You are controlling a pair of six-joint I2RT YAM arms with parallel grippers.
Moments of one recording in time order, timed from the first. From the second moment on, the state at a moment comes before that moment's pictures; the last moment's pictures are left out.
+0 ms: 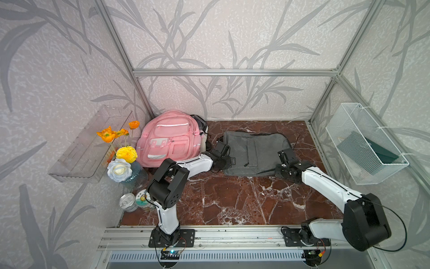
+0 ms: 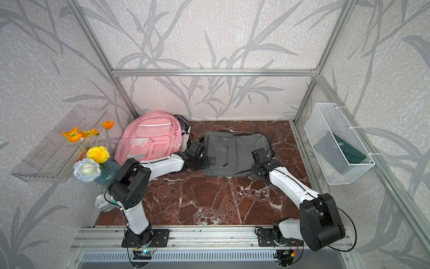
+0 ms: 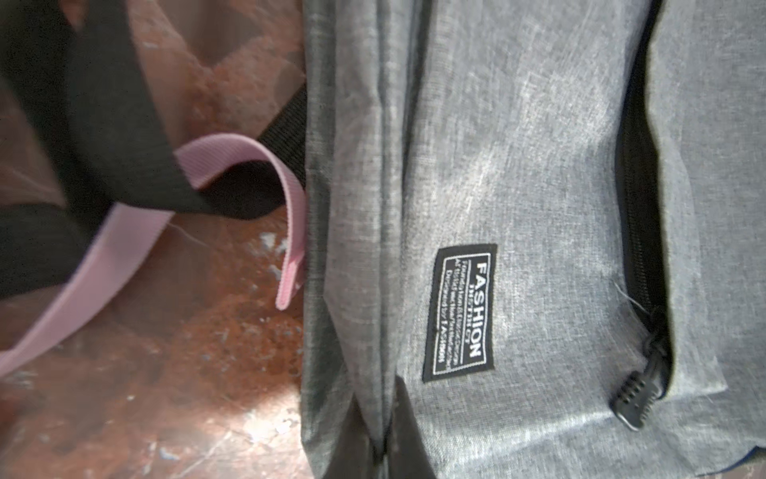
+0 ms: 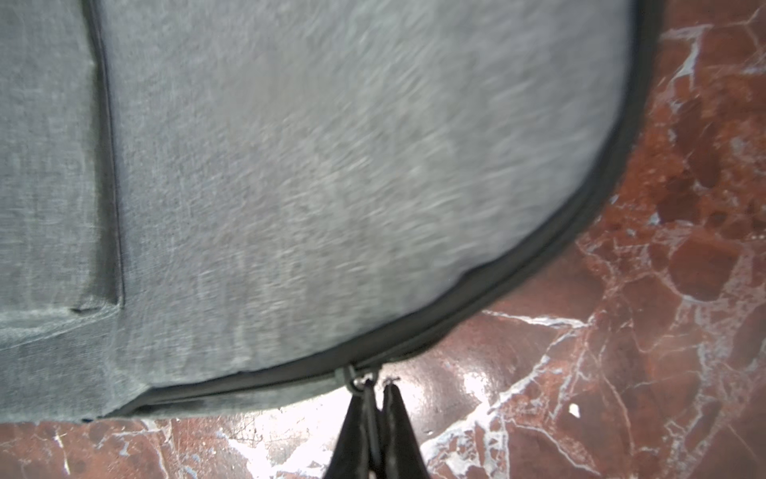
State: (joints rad) left arm -0.56 1.83 1.13 -0.30 0.04 -0.66; right arm 0.33 1.32 0.80 -0.61 0.16 0.55
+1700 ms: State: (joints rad) left arm -0.71 1.82 0.96 0.06 0.20 -1.09; right arm 0.72 1.56 0.87 -0.39 -0.01 0.73
